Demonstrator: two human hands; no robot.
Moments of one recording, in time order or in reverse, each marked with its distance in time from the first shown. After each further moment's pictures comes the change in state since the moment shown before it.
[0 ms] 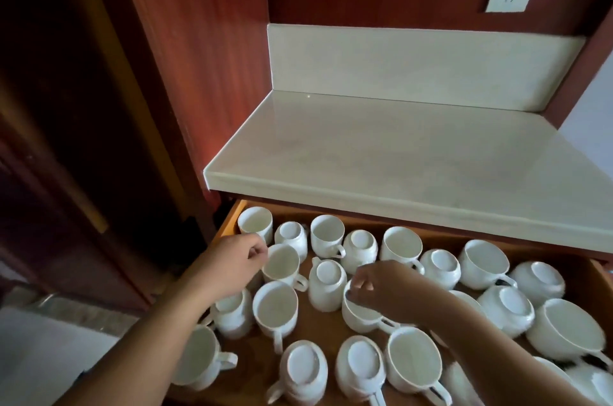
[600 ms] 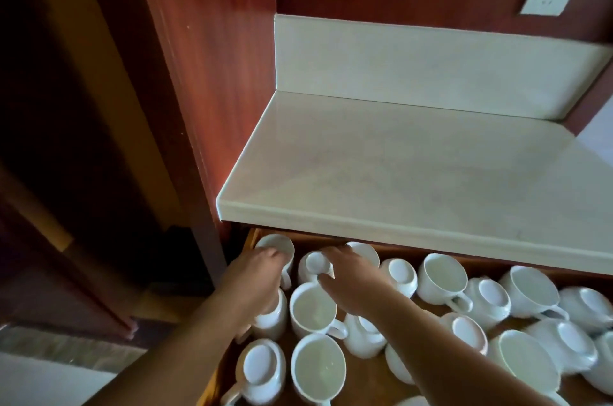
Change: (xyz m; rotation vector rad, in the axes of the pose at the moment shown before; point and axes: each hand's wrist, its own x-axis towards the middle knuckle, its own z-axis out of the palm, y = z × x) left_hand 0.113 -0.069 0.018 0.471 0.003 0.339; right_hand 0.152 -0.089 0.024 0.060 0.166 0.144
